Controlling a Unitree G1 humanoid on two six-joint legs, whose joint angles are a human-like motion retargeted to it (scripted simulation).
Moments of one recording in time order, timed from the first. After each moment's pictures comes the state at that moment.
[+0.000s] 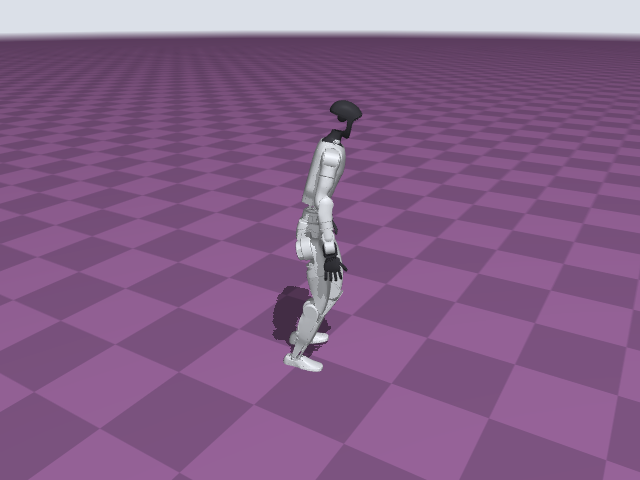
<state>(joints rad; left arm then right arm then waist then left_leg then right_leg) 0.05 0.45 -0.15 1.08 0.05 -0.05 -0.23 -0.10 -0.24 0.17 1.18 0.17 0.01 0.16 0.08 0.01 0.16 -0.45 0.11 0.09 0.84 -0.65 0.05 -0.25 0.01 -0.27 0.43 -0.41 0.03</state>
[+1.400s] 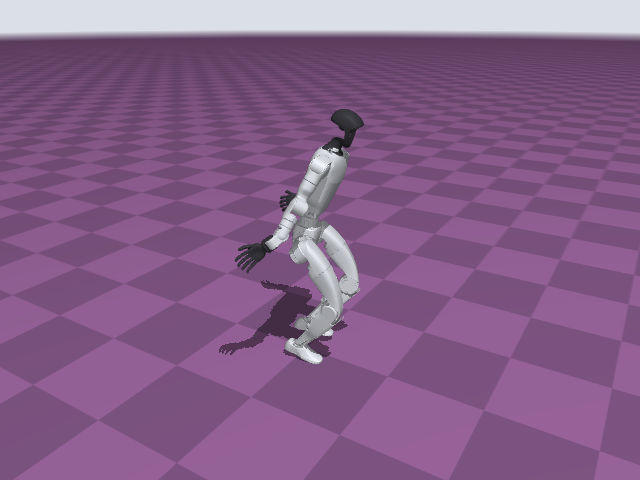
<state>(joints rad) 0.28 0.28 1.13 1.48 -1.26 -0.43 0.64 0.07 -0.36 -1.04 1.42 1.59 -0.42 -0.38 -0.07 -0.06 0.16 -0.78 0.08 0.18 1.34 -0.56 -0.01 -0.71 -0.08 -0.14 1.18 -0.45 0.04</state>
